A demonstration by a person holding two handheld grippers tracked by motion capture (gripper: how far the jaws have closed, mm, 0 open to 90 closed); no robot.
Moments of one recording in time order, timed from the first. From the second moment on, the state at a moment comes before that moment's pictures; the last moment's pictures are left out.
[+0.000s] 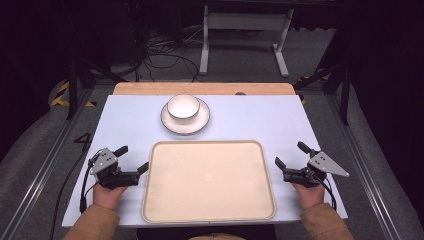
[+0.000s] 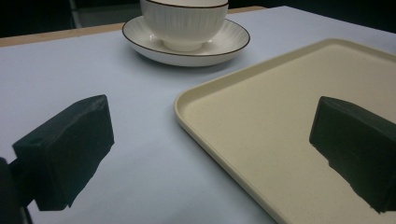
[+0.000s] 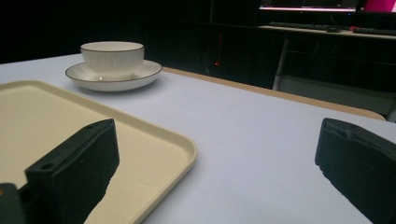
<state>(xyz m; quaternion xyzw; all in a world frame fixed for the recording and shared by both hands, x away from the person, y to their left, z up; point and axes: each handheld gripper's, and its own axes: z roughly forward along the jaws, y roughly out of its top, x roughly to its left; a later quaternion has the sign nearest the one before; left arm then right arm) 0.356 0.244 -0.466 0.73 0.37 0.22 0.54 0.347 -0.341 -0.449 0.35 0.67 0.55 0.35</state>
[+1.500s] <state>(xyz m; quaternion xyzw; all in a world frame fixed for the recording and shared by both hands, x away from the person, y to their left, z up) 0.353 0.250 -0.449 0.69 0.41 0.20 0.57 0.359 -0.339 -0.449 0.31 0.70 0.56 0.32</state>
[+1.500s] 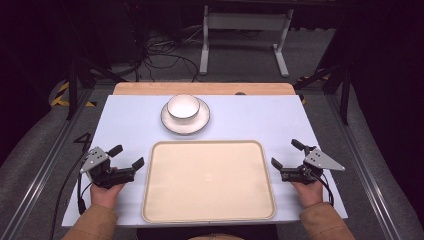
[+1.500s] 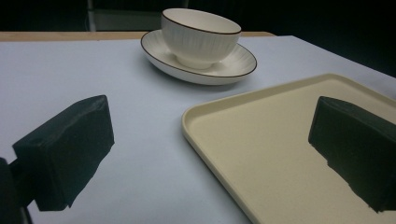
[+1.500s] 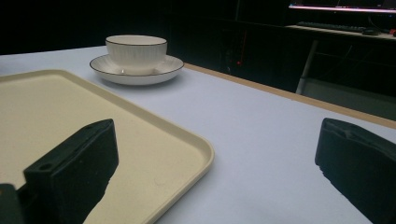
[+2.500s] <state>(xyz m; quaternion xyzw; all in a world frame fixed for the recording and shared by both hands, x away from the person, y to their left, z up) 0.377 0.244 -0.373 0.68 0.36 0.22 0.59 0.361 -0.340 -0.451 0.32 0.70 0.56 0.31</state>
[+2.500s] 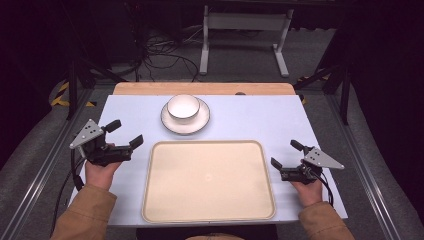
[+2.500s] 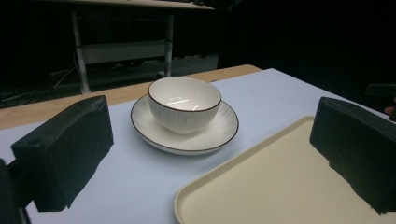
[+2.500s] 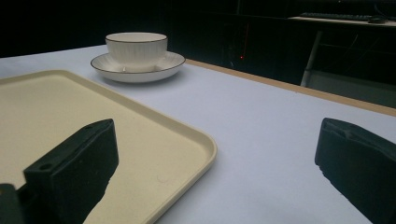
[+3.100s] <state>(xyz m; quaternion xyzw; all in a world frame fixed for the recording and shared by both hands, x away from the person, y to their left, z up) 0.409 0.225 -0.356 0.69 0.35 0.21 0.59 0.363 -0.344 -0.453 0.34 0.69 0.57 0.29</state>
